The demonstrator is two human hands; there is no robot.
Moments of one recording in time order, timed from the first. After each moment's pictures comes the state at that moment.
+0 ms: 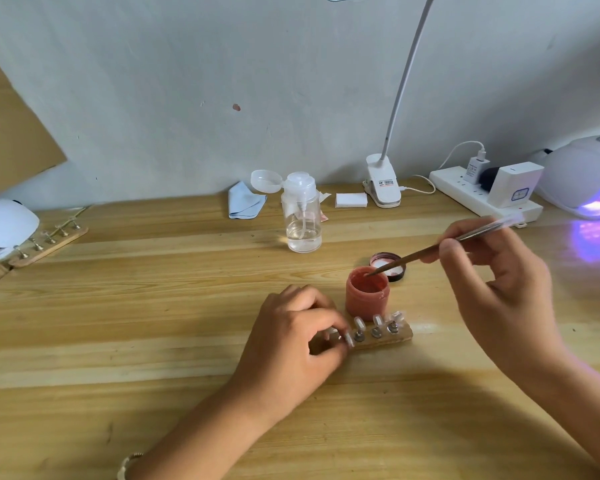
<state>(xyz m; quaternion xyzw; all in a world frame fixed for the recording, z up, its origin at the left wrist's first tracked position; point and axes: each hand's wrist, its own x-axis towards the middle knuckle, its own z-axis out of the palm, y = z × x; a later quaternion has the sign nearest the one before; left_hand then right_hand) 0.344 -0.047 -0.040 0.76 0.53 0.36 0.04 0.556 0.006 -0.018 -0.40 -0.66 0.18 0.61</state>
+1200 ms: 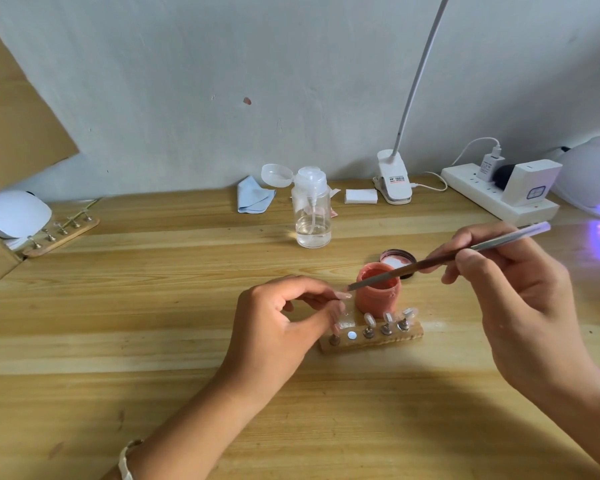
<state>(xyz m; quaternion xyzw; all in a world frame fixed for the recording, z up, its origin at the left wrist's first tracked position) 0.334 -0.048 -0.031 0.65 0.51 0.54 0.19 0.550 -0.007 -0.018 -0.24 -0.63 0.37 0.64</state>
